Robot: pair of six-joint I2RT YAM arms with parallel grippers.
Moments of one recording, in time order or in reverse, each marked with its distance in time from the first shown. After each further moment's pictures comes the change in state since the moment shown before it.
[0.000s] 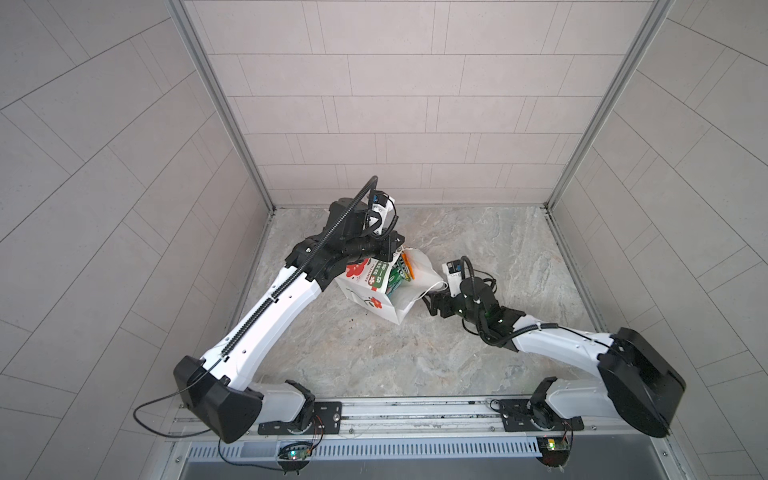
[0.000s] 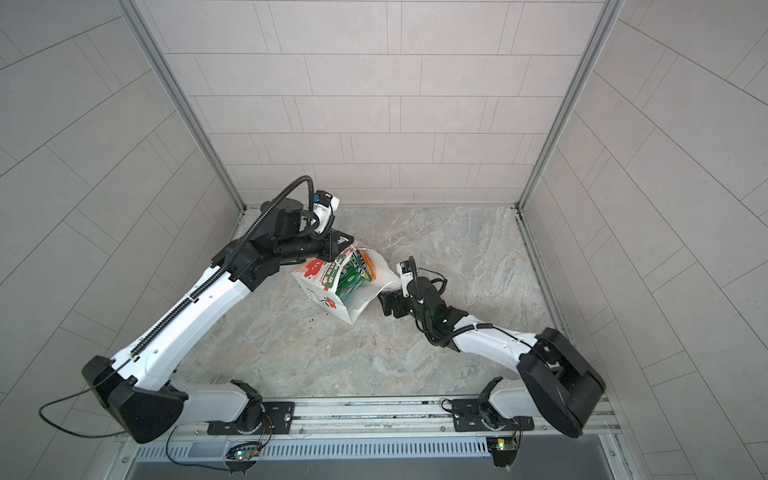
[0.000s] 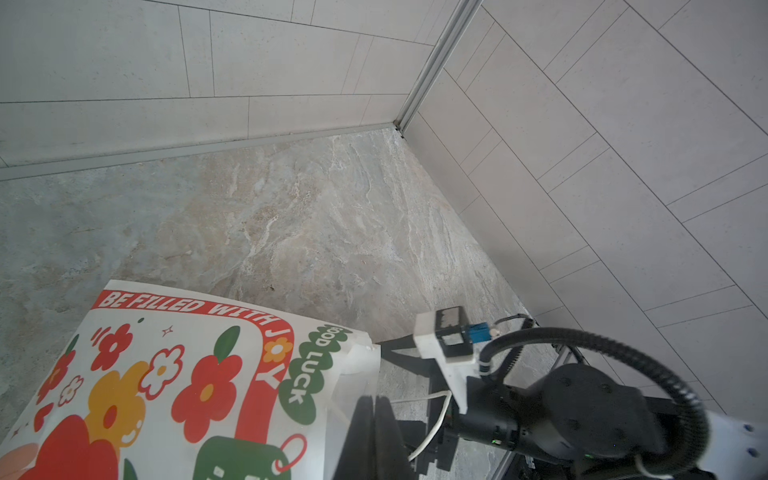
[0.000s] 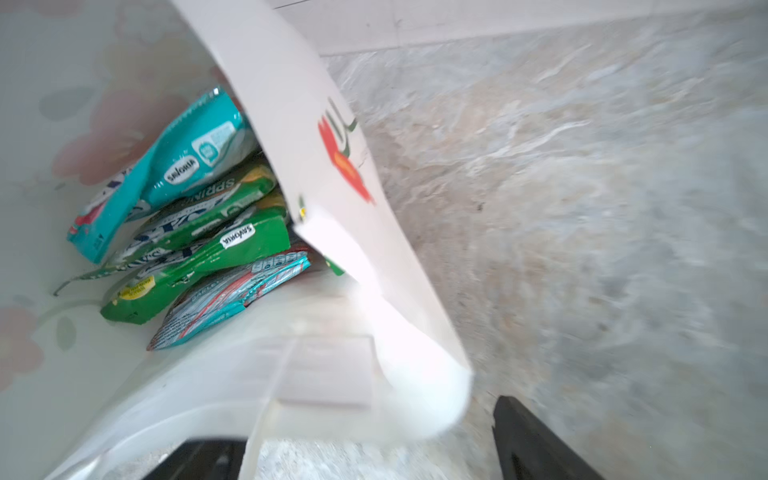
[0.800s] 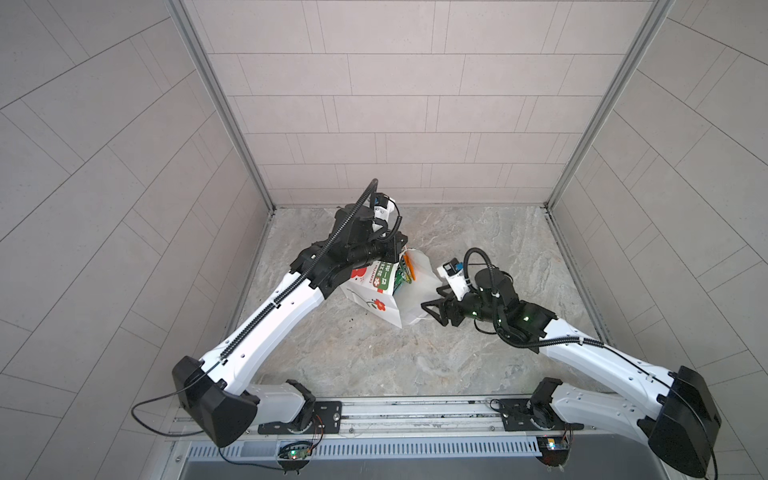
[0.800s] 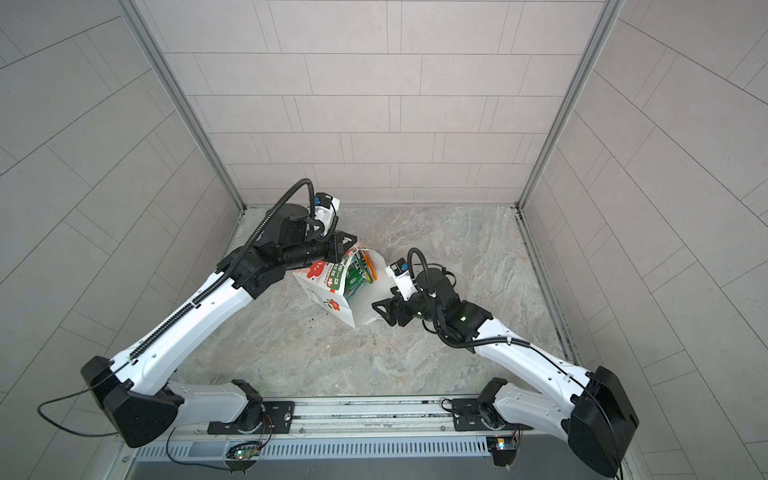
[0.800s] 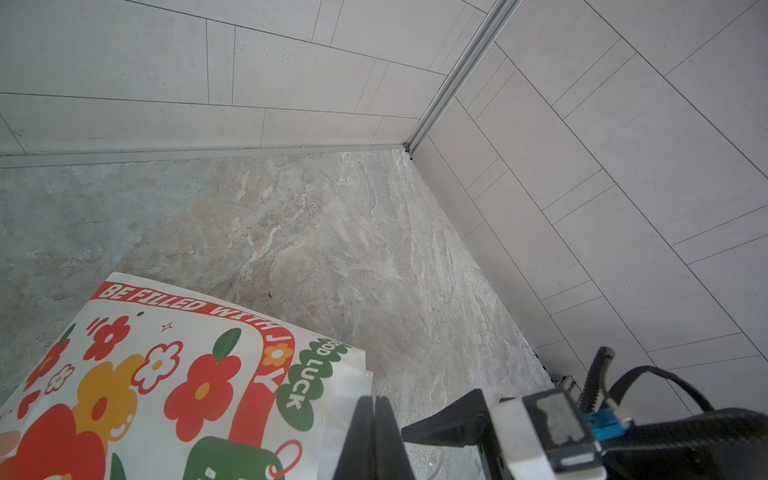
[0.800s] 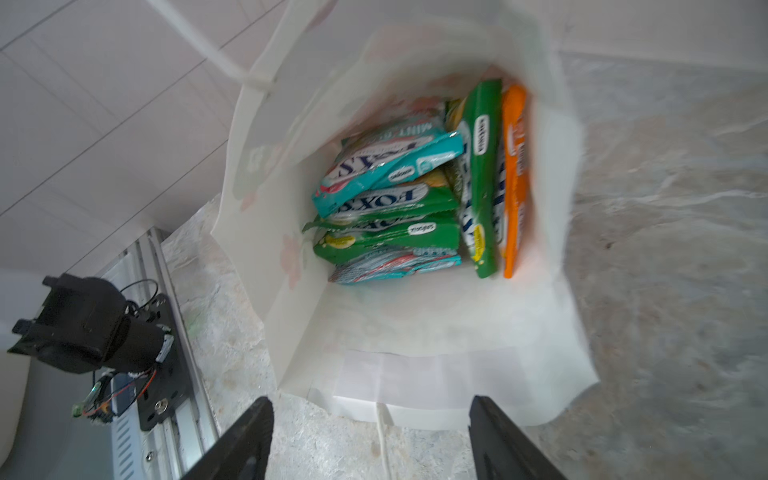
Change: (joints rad) left arm -0.055 -0.022 -0.045 0.076 -0.108 -0.113; right arm 0.035 -0.127 0.163 -0.305 -0.399 -0.158
